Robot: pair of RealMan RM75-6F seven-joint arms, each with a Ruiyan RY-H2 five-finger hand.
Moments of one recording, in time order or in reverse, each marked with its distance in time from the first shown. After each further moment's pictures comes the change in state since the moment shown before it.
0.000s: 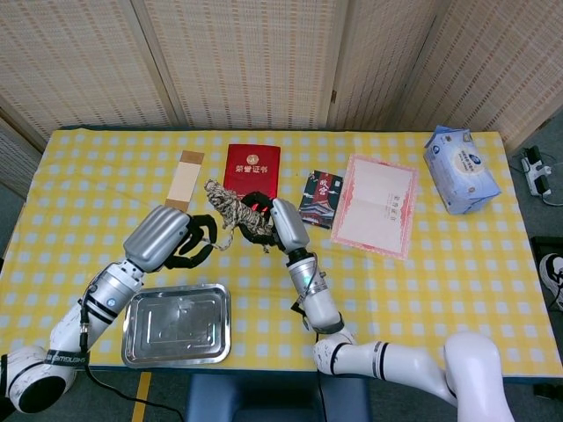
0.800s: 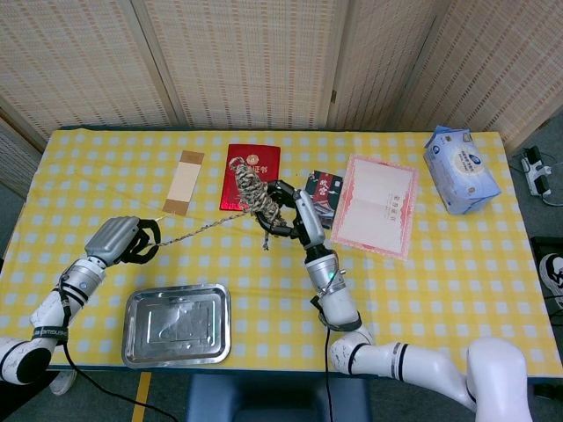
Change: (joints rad) left arm 0.023 -0.111 0.146 0.425 -0.099 -0.174 -0.167; right arm -0.102 0.089 0.000 -0.079 -0.124 0.000 0.431
